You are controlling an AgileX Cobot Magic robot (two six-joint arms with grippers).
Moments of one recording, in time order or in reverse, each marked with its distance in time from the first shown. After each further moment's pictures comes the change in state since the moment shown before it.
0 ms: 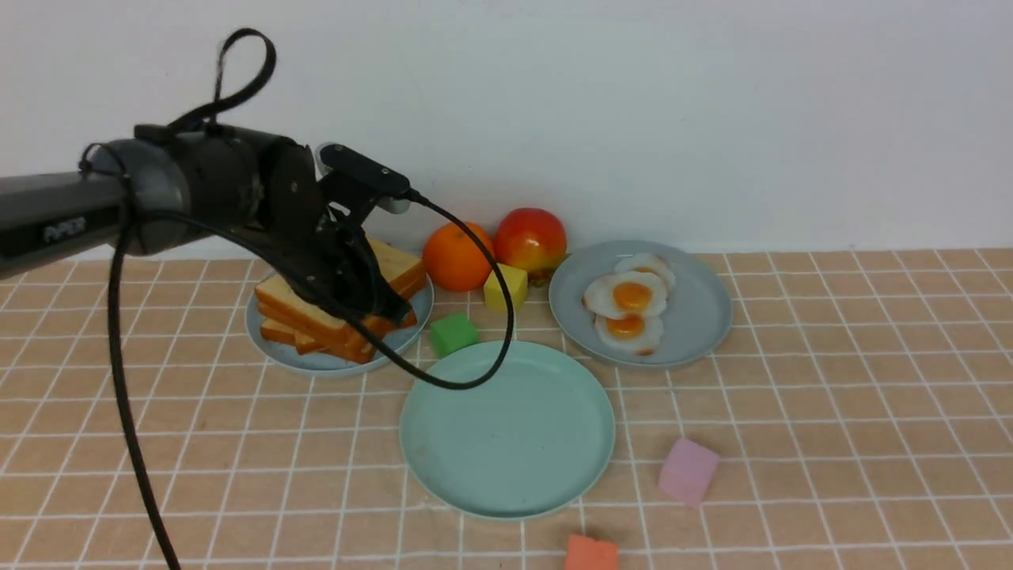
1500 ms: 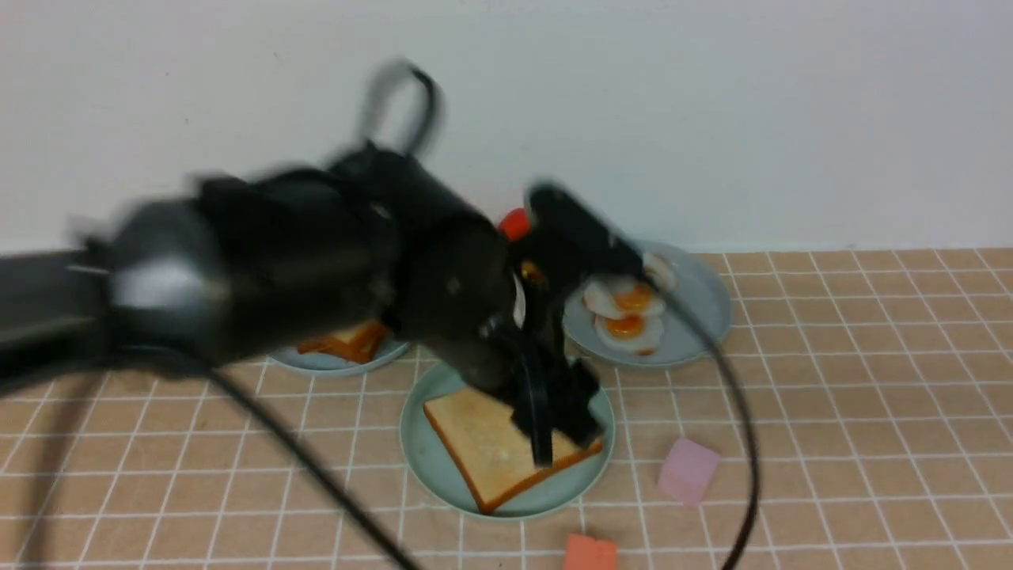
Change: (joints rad) right arm 0.000 0.325 0.004 0.117 -0.214 -0.058; left arm -0.501 -0.373 0.171 0.101 0.089 -0.252
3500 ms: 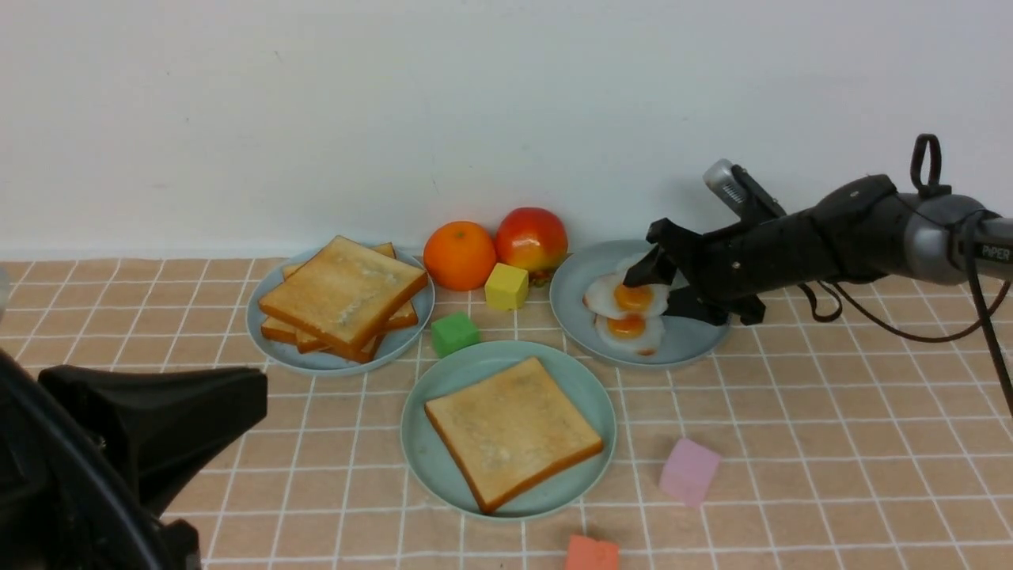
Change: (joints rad) right arm 0.000 1.600 -0.862 0.638 -0.302 -0.174; left arm 0.005 -0.957 0.703 0.160 -0.316 -0.495
